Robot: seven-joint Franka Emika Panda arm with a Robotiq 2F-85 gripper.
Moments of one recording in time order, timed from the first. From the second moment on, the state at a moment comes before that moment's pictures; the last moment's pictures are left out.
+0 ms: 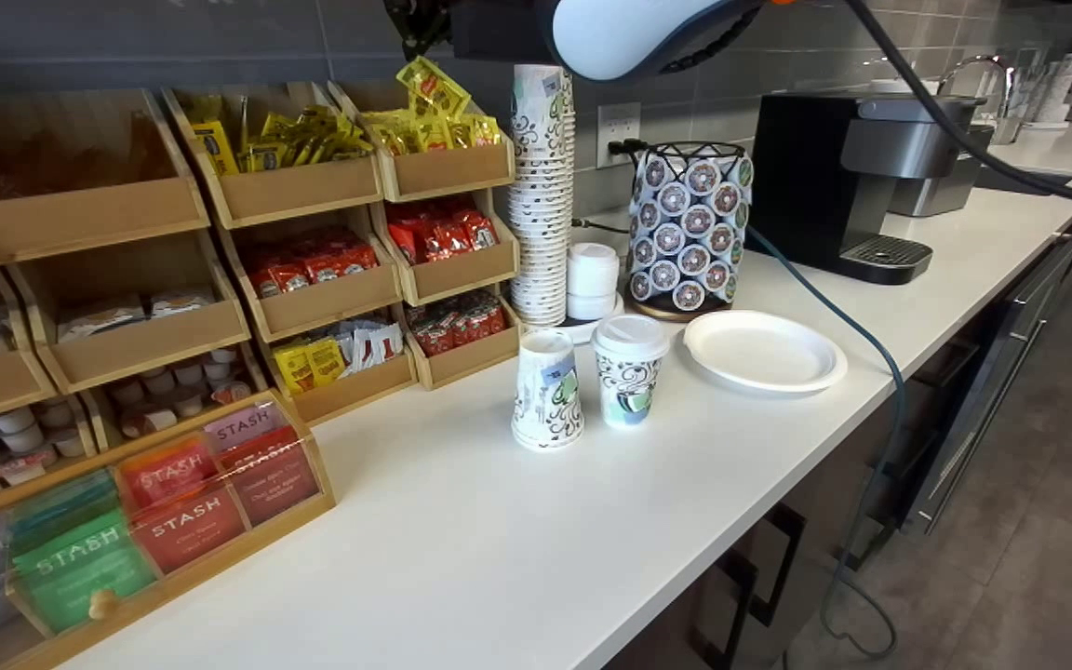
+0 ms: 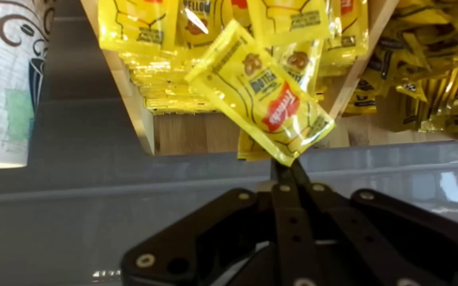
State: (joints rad) arm 0.17 0.62 -0.06 -1.19 -0.56 2.90 0.70
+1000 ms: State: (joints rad) arm 0.12 0.45 0.07 -1.43 -0.39 2.95 0.76
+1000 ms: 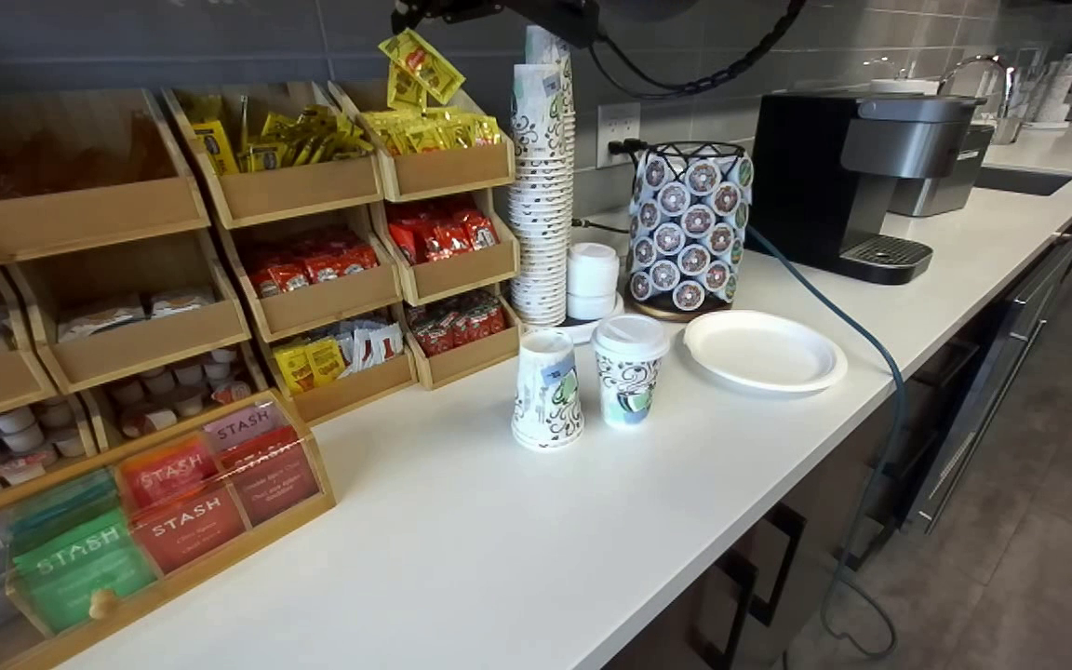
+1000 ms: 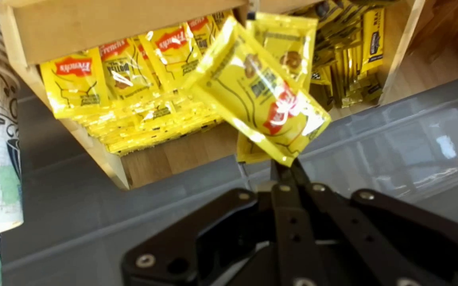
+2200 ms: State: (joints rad) arm -0.03 0.16 0.17 -1.99 -0.17 2.88 0.67
